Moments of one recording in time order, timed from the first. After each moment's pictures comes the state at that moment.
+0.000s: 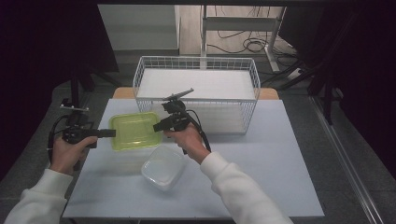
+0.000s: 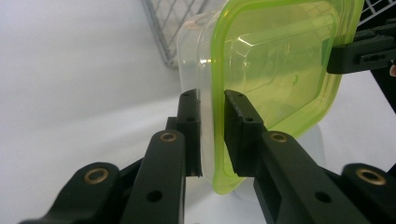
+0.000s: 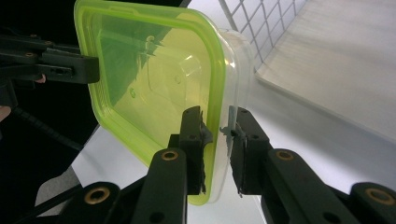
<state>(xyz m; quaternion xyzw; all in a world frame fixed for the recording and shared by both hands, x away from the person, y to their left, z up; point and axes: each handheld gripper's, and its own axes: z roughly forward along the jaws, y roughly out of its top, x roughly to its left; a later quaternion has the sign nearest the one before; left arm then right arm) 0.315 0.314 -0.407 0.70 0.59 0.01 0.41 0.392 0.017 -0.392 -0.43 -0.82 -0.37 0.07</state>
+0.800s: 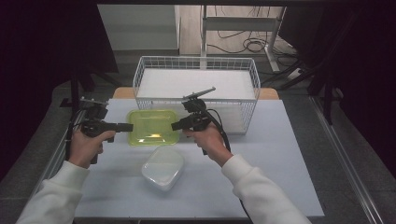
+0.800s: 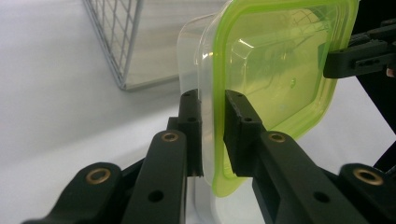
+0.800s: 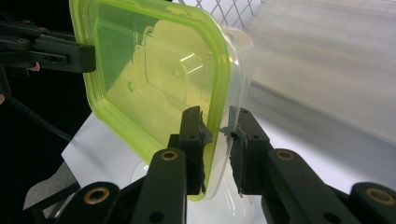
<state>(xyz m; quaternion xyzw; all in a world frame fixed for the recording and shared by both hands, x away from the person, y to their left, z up) 0.330 0.265 -0.387 0.72 0.55 0.01 0.41 0.386 -0.036 -0.375 -0.44 -0.82 -0.37 0.04</state>
